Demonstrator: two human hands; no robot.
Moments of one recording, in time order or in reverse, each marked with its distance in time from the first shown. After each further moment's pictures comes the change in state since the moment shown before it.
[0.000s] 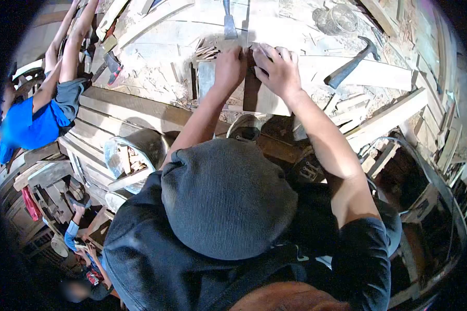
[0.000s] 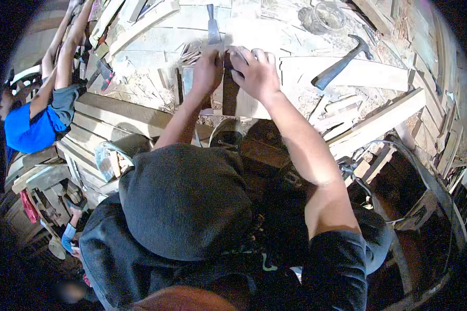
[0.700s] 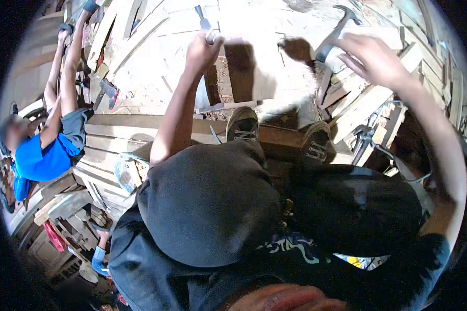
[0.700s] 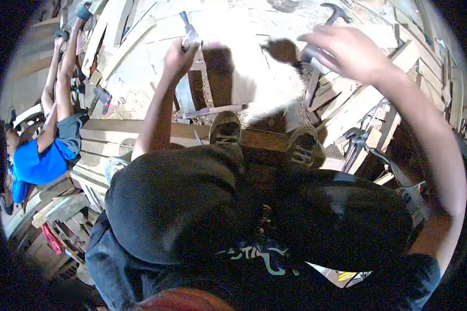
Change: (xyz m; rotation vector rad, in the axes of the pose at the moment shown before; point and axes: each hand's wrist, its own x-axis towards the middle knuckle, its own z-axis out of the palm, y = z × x) left_hand 0.041 -0.009 -0.022 0.129 -0.206 -0.046; right_hand -0.050 0.094 -0.251 -0.081 -0.460 -0.164
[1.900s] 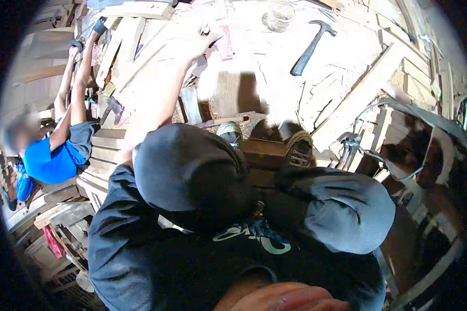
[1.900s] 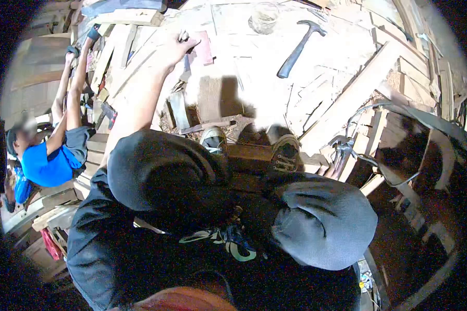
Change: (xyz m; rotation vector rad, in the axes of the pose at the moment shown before) left_hand 0.060 0.100 -0.044 -0.427 -0.196 -0.022; right_hand -0.277 -0.170 0.296 1.345 0.221 1.409
